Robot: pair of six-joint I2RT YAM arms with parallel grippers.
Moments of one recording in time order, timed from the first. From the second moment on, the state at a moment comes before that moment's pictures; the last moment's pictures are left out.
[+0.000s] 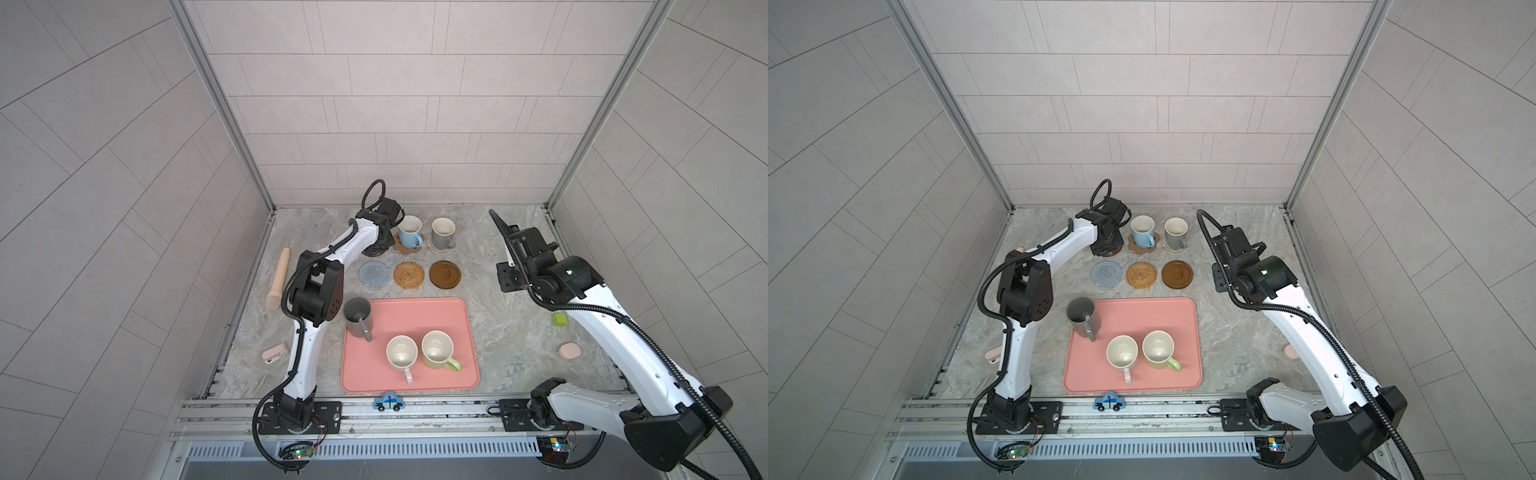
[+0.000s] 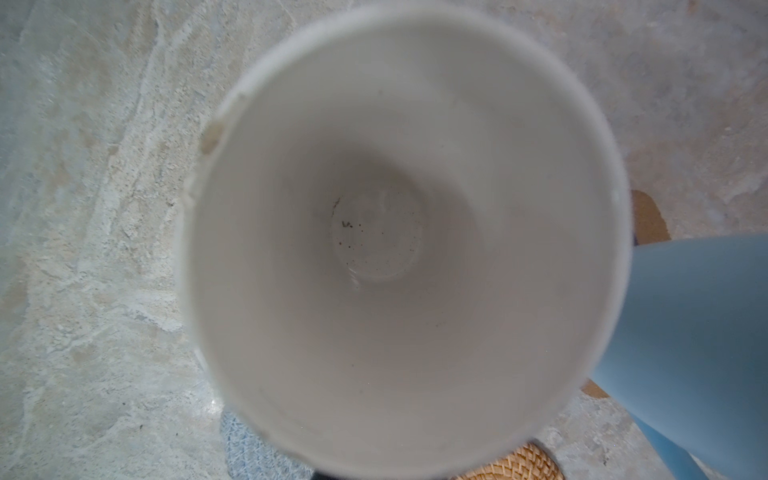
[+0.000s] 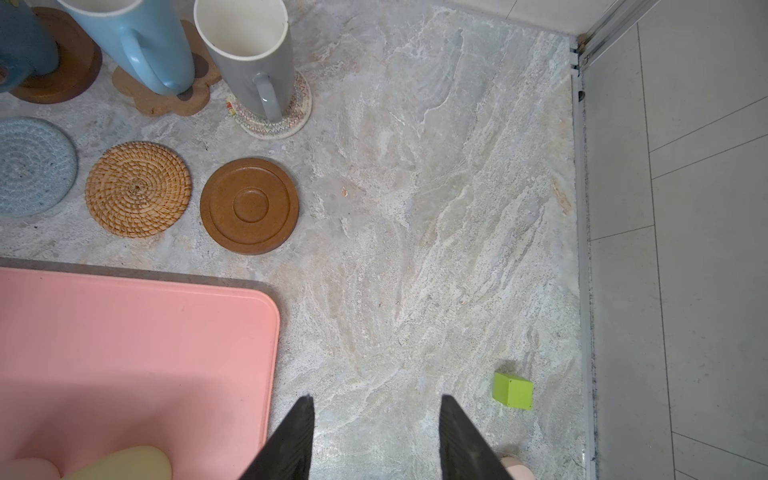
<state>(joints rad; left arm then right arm) -0.43 2.22 1.93 -0.92 -0.28 -0.81 0.40 1.15 1.27 -1.09 0.33 0.22</state>
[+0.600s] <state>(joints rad) -0.43 2.22 1.94 -0.90 -0.25 -0.82 0.40 1.15 1.27 -1.09 0.33 0.22</state>
